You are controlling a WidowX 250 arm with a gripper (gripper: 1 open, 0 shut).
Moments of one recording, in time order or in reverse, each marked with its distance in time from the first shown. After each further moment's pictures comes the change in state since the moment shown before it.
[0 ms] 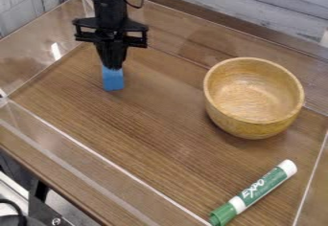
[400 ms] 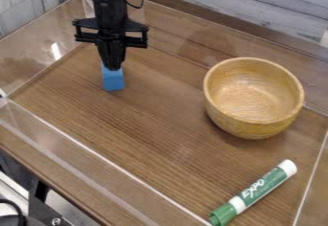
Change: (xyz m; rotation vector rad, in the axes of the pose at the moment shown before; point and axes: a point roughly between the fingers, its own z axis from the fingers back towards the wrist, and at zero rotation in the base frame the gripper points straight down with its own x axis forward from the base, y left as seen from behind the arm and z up) arm -0.001 -0.001 0.001 -0.004 0.006 -0.001
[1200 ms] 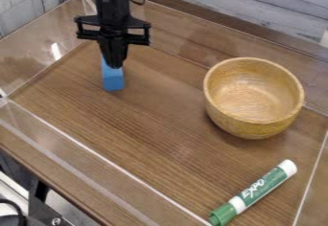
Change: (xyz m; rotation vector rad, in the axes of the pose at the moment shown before) arm -0.002 -0.009 0.005 -0.008 0.027 -0.030
